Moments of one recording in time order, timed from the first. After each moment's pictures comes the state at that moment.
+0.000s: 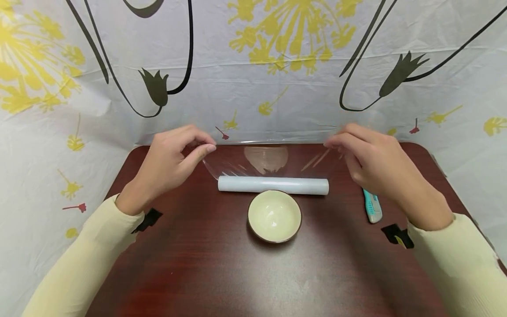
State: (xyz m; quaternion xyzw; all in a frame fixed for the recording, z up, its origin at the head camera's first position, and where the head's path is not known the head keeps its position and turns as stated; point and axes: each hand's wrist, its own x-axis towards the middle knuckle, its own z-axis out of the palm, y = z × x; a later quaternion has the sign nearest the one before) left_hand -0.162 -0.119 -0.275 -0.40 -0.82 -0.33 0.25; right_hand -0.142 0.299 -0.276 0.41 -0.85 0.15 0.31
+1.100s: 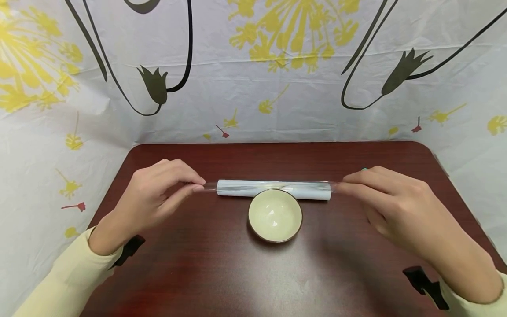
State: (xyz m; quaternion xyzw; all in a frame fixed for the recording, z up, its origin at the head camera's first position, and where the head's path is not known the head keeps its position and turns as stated) left_hand -0.109 -0.143 -0.287 -0.46 -0.80 -0.31 0.24; right_hand -0.070 0.288 -0.278 0.44 -0.81 0.19 0.35
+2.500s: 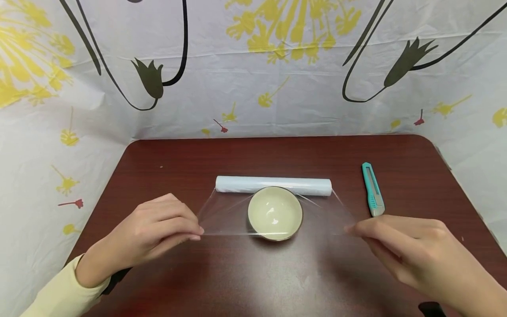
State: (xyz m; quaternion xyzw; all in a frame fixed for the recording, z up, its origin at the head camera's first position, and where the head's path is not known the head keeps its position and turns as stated) left_hand -0.080 -0.153 -0.315 -0.60 -0.71 -0.30 0.21; right_hand -0.030 0.299 -0.308 0.48 -0.76 0.32 0.29
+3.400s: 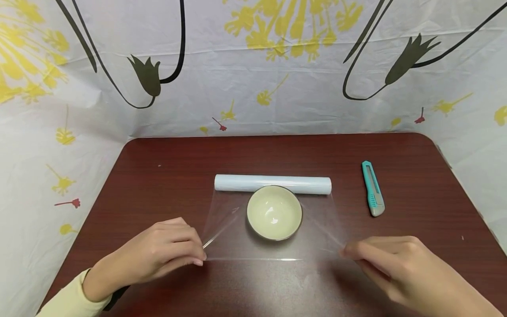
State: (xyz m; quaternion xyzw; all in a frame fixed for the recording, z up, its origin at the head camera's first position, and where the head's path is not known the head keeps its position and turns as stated) left_hand -0.067 -0.159 -0.359 -0.62 -0.71 -0.29 0.14; right_hand -0.016 0.304 -0.331 0.51 -0.78 0.31 0.16
